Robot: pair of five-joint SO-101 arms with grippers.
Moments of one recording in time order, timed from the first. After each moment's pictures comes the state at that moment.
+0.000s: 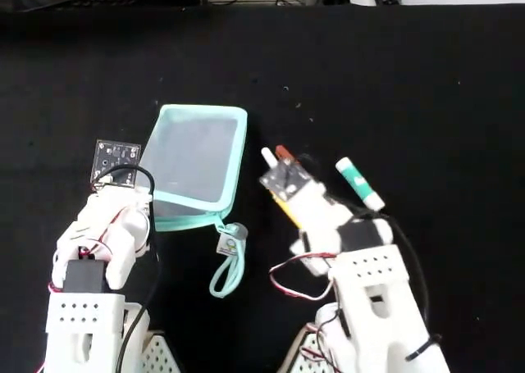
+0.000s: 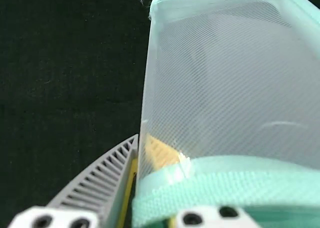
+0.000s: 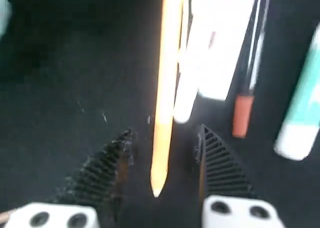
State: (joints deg) left arm -4.9 -72.7 76.6 52.2 -8.5; right arm -12.1 -51.7 68.1 65.8 29.7
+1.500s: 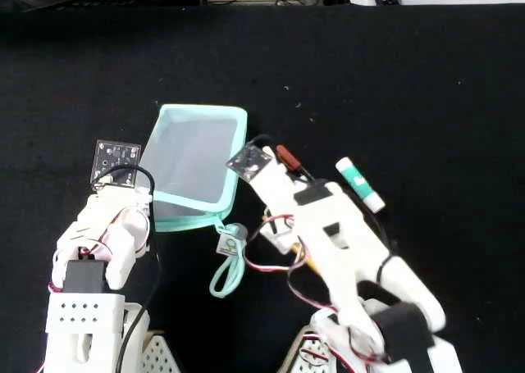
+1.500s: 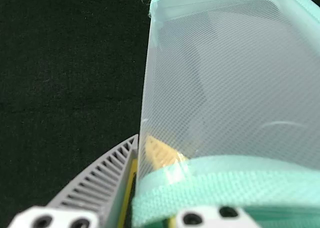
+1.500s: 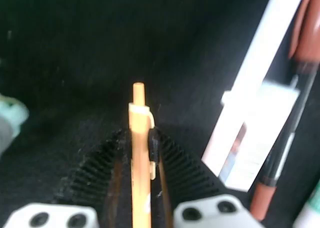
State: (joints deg) left arm -4.9 -72.7 76.6 52.4 -8.5; right arm -20.1 -20.2 59.0 51.0 23.3
